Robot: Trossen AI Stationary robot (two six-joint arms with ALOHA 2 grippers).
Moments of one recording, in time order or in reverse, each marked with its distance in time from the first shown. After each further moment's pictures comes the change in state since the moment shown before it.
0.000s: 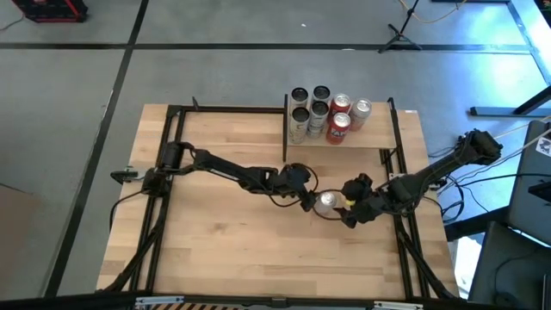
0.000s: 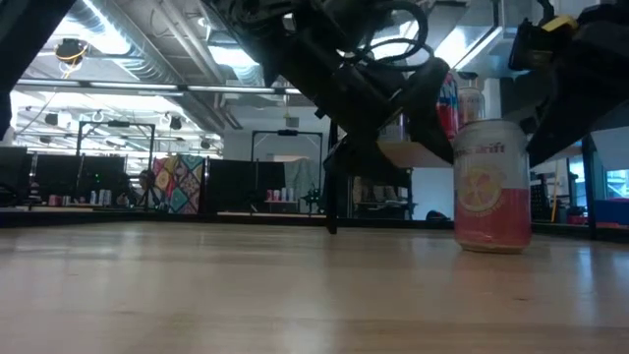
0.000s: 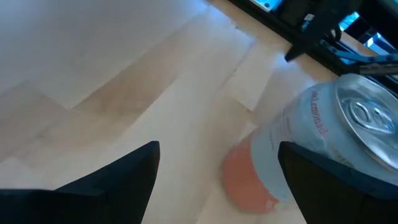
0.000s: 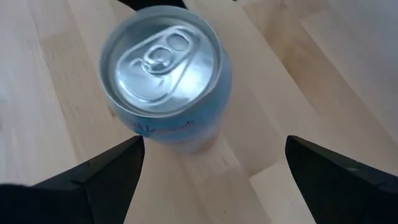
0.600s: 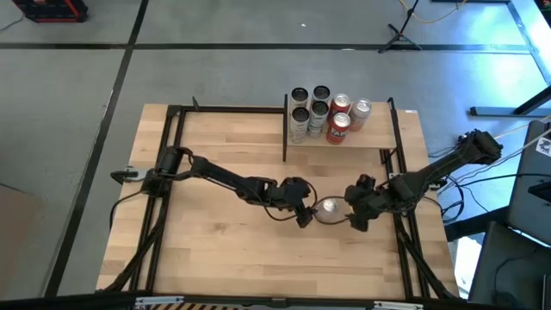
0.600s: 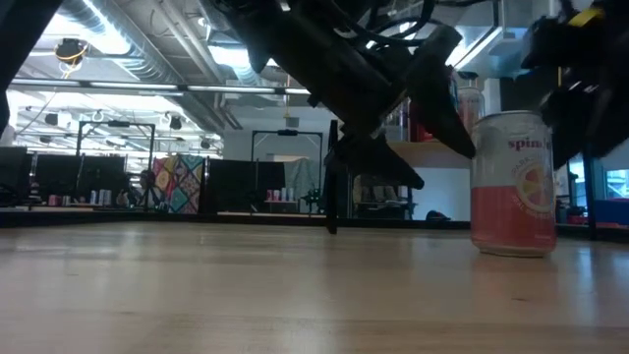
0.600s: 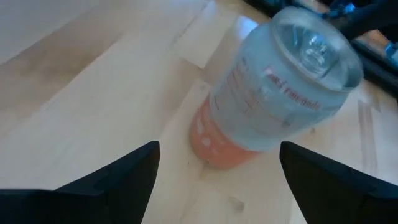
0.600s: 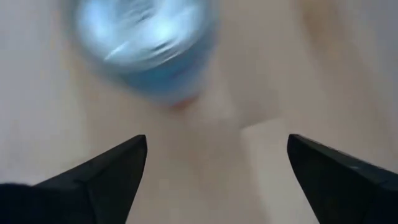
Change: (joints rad) left arm -0.086 -0.003 0.001 -0.018 0.036 -0.005; right arm 0.000 -0.004 0.065 -0.197 -0.151 -0.133
